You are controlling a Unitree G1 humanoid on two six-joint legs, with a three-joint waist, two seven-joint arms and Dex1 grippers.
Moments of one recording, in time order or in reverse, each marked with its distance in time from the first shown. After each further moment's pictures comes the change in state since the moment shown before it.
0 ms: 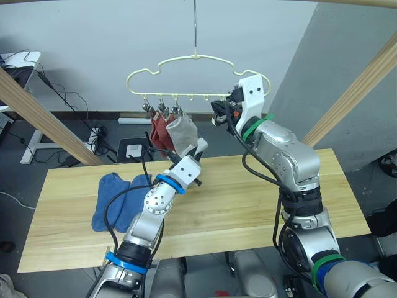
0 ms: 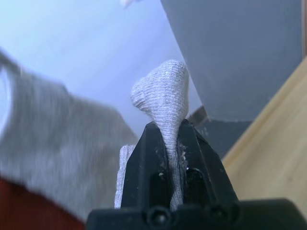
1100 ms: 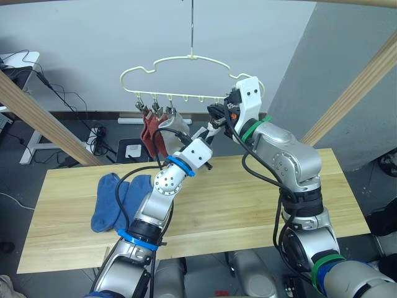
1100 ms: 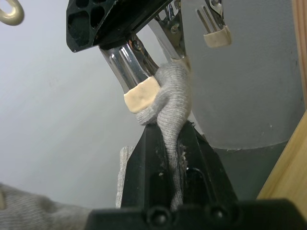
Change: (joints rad) left arm -0.165 -0.047 0.003 0.092 -0.011 -0.007 -0.026; right arm 0.000 -0.003 0.003 -0.011 0.035 0.044 0.002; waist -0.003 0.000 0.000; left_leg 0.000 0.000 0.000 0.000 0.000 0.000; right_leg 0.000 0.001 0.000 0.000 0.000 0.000
